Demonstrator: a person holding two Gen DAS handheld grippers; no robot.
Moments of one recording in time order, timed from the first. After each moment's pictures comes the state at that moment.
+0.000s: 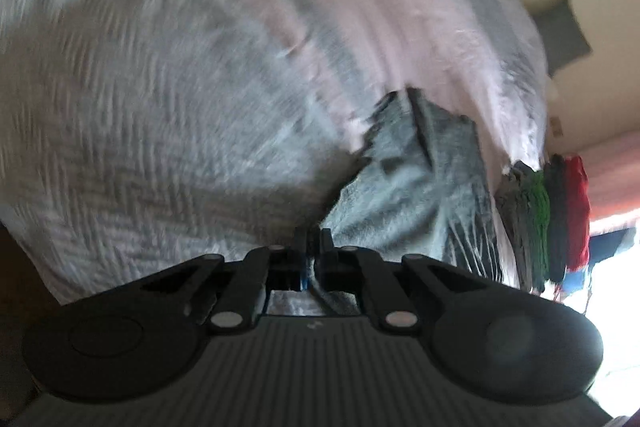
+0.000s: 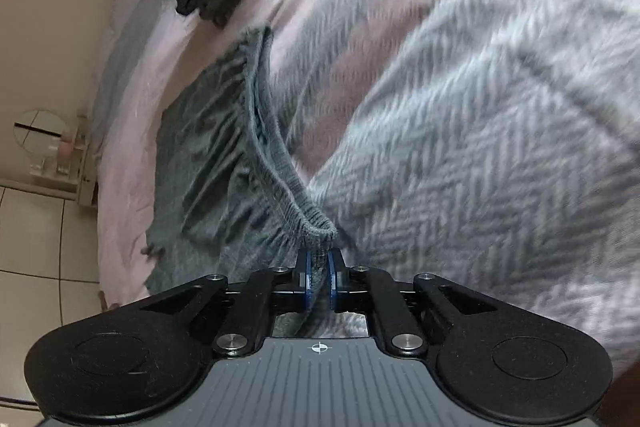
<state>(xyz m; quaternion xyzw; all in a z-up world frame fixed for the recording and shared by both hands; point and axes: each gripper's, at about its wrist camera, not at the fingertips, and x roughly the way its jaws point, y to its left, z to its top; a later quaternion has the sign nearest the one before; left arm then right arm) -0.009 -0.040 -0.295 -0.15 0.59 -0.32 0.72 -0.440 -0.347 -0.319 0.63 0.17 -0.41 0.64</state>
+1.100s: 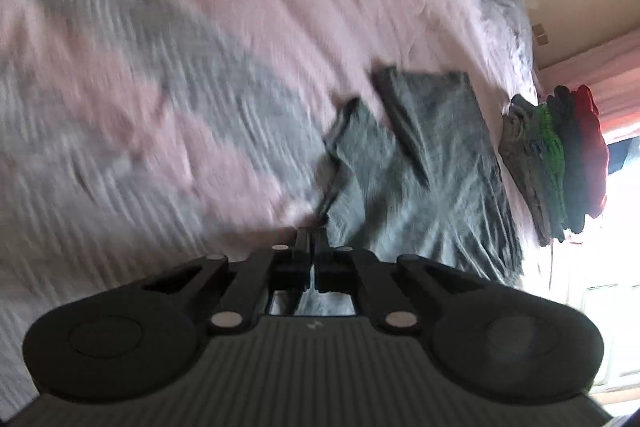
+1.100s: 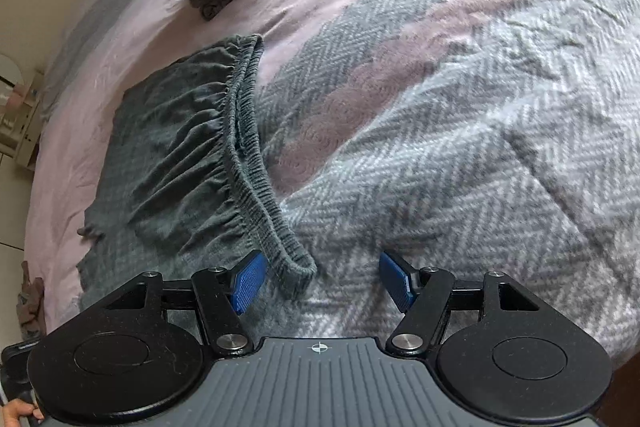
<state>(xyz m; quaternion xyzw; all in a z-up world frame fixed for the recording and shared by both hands) 0.078 -0.175 -0.337 -0.04 0.61 -0.41 0.67 -0.415 -0.352 -0.299 0.53 0.27 -0.47 0.65</state>
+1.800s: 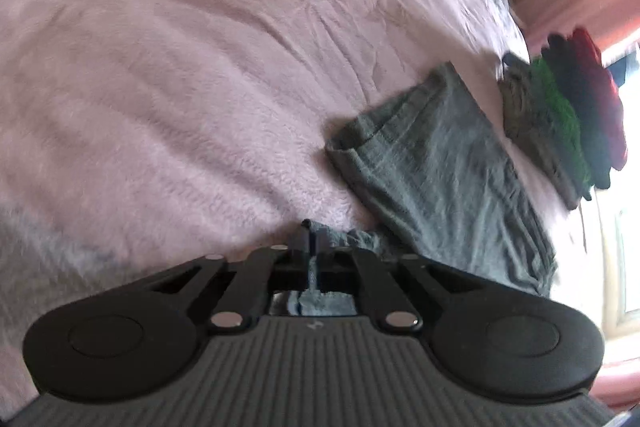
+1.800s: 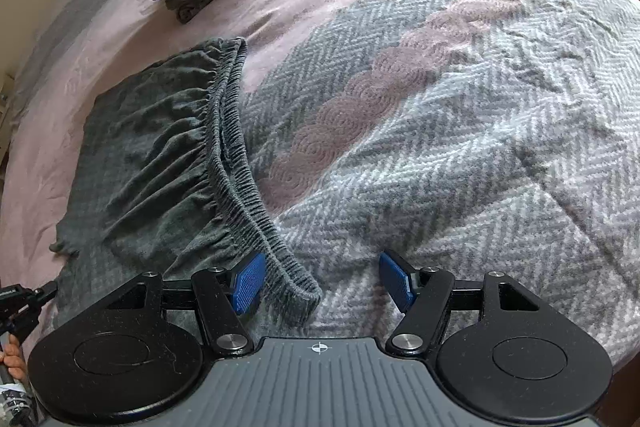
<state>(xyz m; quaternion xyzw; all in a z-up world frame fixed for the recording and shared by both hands) 0.123 -0.299 -0.345 0.07 0.57 -0.49 0.66 -0.396 -0.363 -0.303 0.52 0.29 -0.51 0.62</state>
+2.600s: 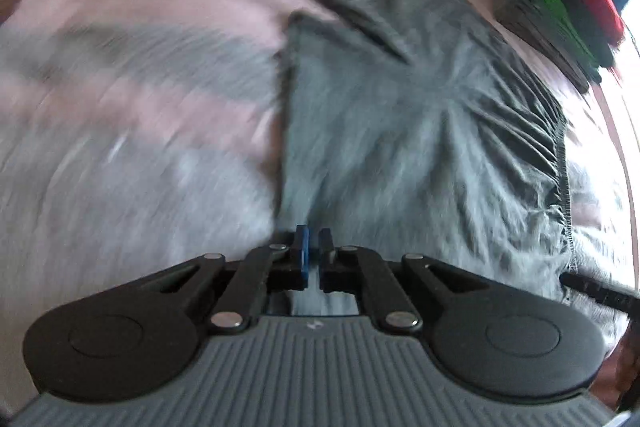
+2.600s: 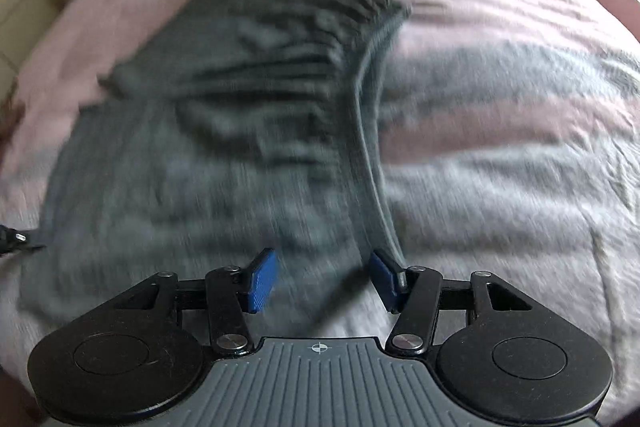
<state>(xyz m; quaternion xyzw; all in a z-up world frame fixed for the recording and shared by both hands) 0.004 -0.164 -0.302 0.17 0.57 -0.45 0.67 -0.337 -0.326 -0.290 0.35 0.45 -0.39 0.73</state>
